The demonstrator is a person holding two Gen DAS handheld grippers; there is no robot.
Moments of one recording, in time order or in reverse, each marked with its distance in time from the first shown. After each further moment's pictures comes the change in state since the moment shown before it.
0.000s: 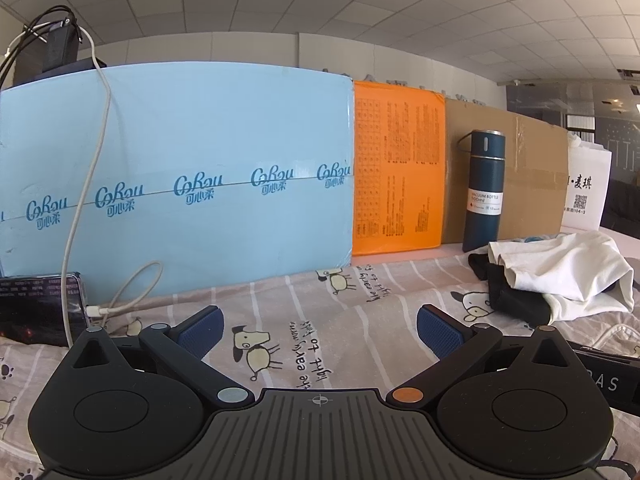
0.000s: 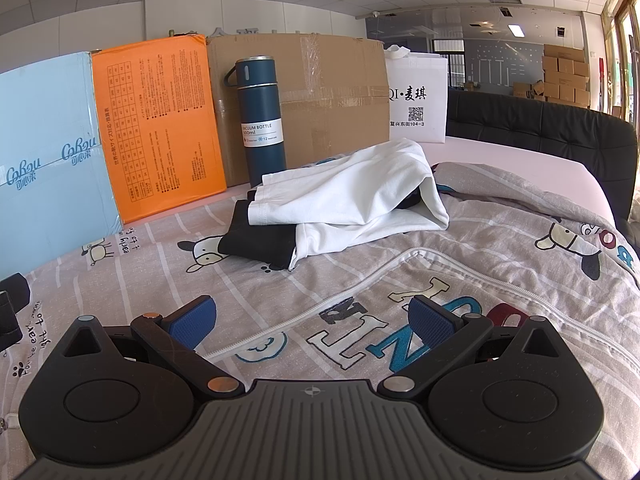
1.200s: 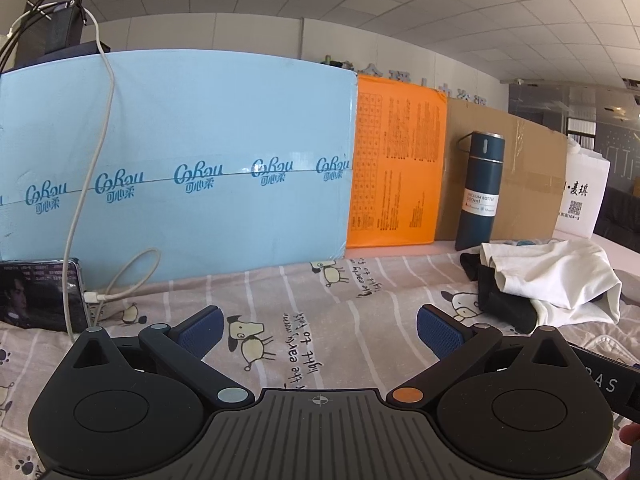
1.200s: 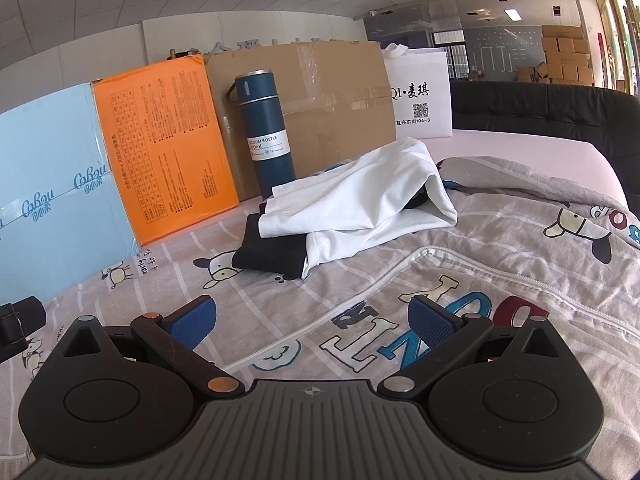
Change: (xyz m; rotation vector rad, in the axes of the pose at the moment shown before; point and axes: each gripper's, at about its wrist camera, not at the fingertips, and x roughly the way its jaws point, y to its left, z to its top) left arm -0.009 0.001 0.011 -0.065 0.045 -0.028; right arm -0.007 -0.012 0.003 0.102 -0.027 0.075
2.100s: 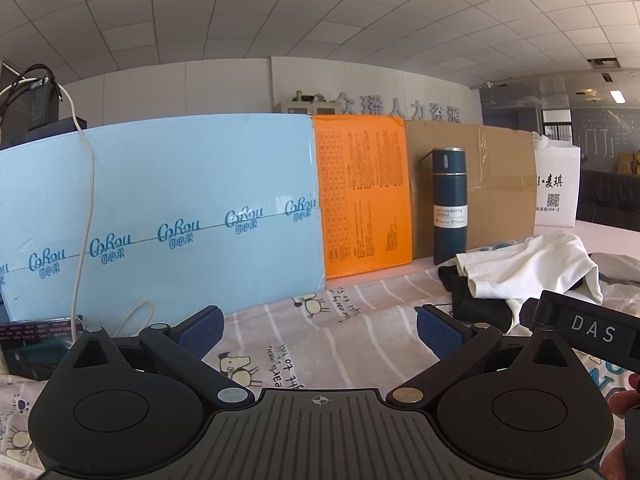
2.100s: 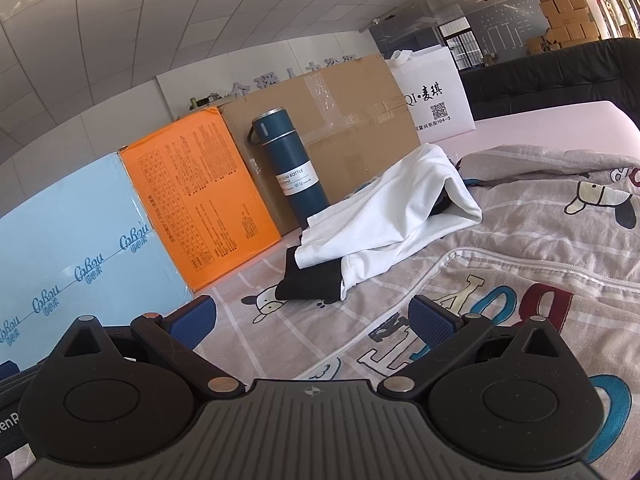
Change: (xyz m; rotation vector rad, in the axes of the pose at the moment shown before) left arm -0.030 -0.029 0.001 0.134 -0.116 0.000; right arm -0.017 -0.024 0.002 0.179 -0.071 0.187
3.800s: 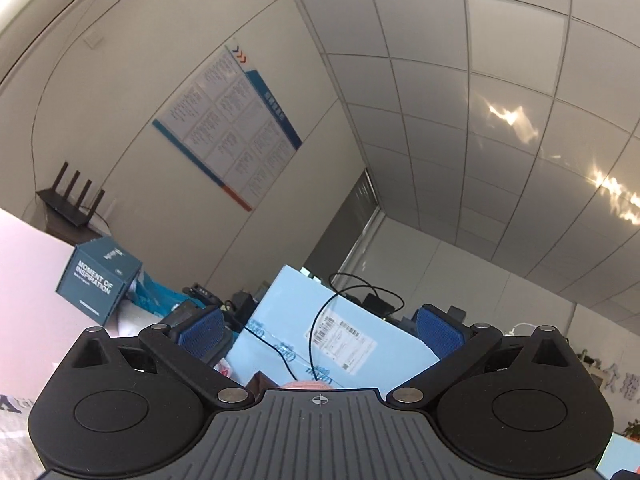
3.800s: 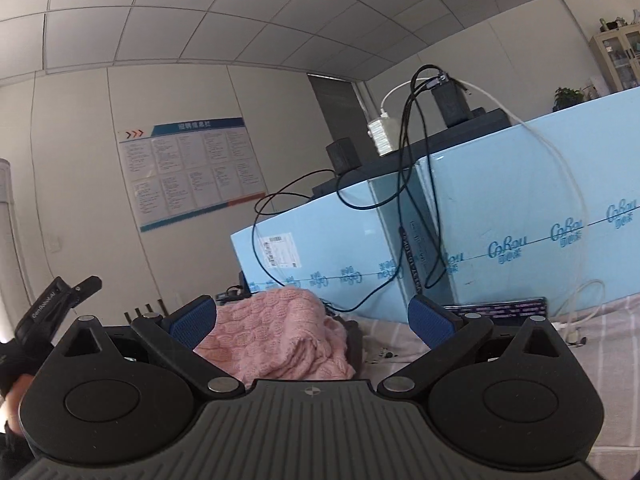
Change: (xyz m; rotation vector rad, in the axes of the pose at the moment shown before) left arm -0.347 0.350 -0.043 -0.697 -0.634 0.787; right arm -0.120 0.297 -0.057 -0.280 0.383 1.315
